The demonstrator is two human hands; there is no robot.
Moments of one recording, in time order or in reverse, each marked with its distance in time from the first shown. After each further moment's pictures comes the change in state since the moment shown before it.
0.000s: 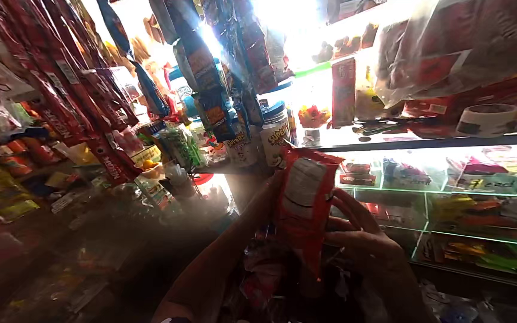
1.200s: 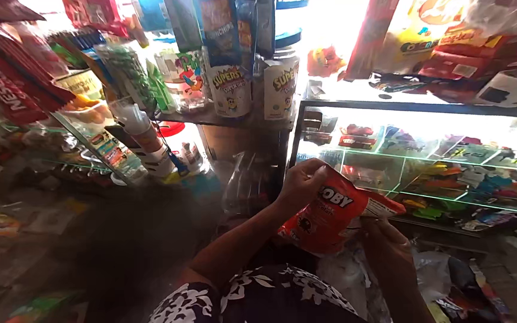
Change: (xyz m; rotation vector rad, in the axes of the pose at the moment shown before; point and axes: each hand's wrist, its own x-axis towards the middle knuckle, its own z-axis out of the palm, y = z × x) left_hand -0.011 -0.062 0.041 -0.025 -0.094 0.222; right_hand -0.100 0.016 -0.015 -0.060 0.488 0.527
